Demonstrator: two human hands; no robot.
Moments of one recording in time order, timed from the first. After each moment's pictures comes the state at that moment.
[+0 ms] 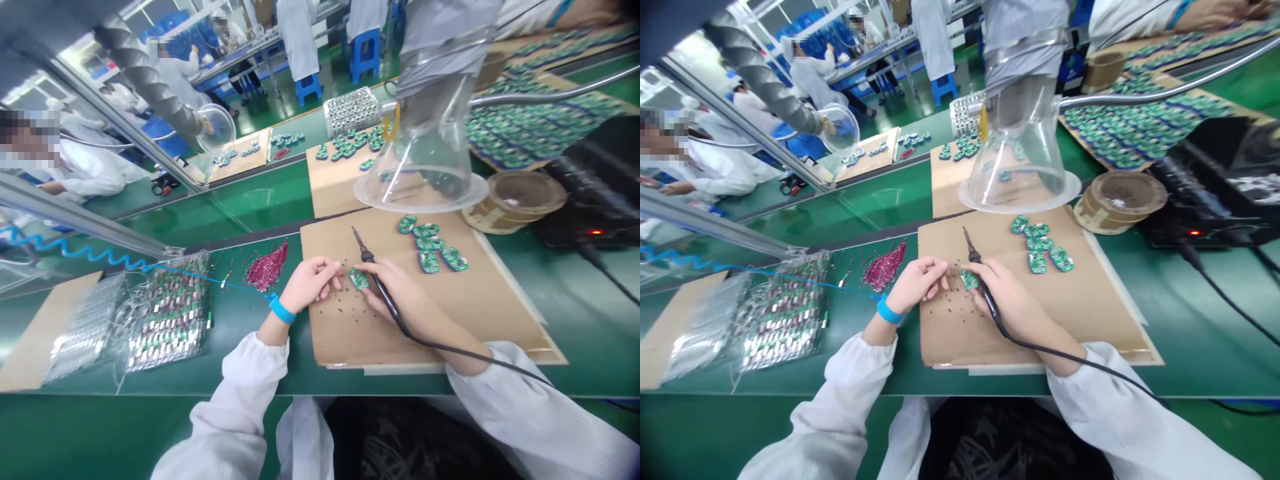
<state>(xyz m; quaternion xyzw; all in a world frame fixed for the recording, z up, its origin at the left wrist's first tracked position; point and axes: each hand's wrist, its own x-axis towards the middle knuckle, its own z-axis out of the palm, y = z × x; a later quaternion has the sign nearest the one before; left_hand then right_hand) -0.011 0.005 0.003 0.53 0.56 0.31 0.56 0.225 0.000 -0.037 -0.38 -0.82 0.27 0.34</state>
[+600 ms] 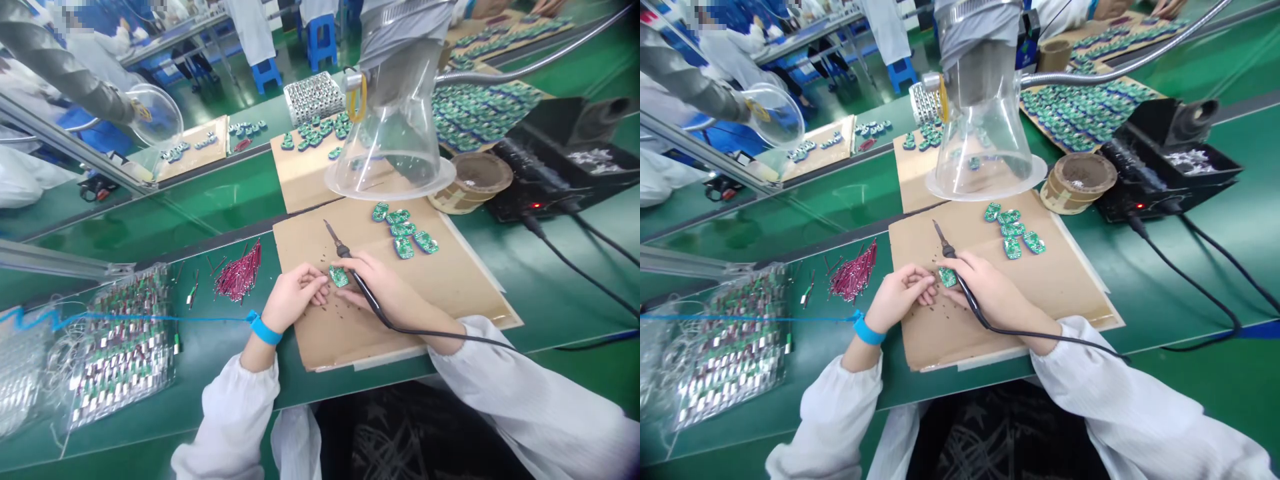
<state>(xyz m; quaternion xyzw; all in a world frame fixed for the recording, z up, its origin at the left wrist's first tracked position) -0.008 -0.010 -0.010 0.57 0.53 0.28 0.57 0.222 -0.004 -0.026 -0.38 -0.82 0.28 0.32</state>
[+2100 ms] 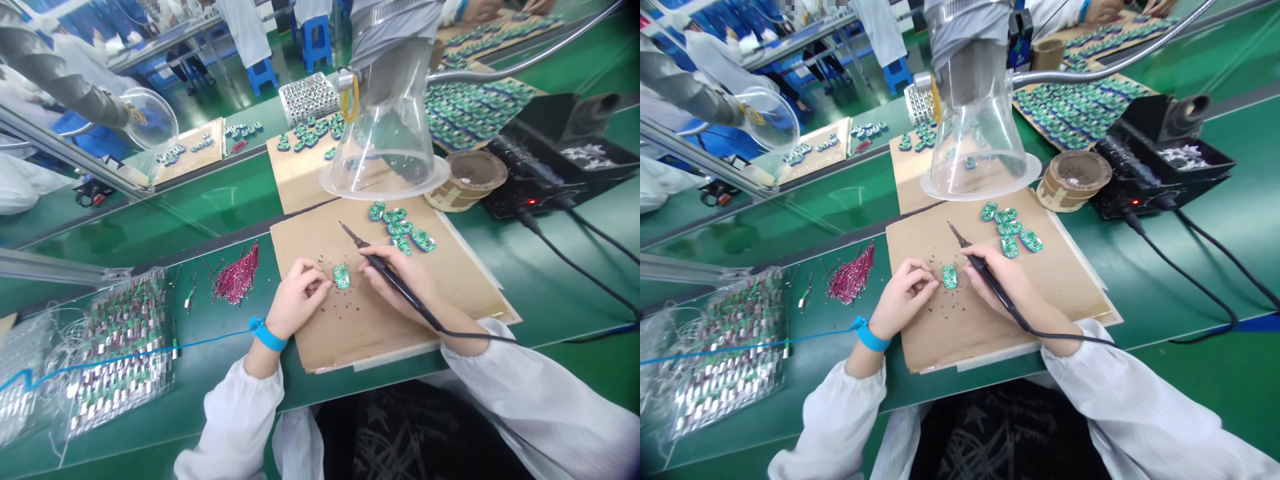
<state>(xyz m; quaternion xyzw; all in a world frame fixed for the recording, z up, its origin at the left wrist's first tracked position) -0.003 -0.014 -0.010 0.74 0.51 0.27 0.35 0.247 -0.010 -0.021 -0.47 -0.72 0.31 0.41</state>
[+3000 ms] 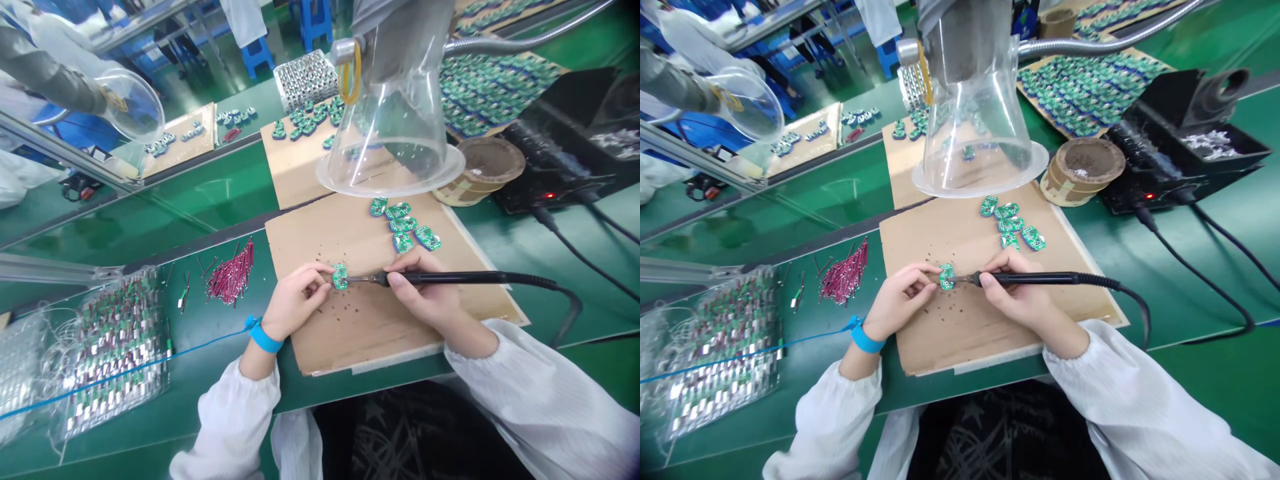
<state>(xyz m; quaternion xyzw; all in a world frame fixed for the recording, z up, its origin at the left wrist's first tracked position) -0.001 -0.010 -0.008 0.74 0.48 0.26 0.40 0.264 -0.019 -0.018 -0.45 -0.65 0.34 0.51</state>
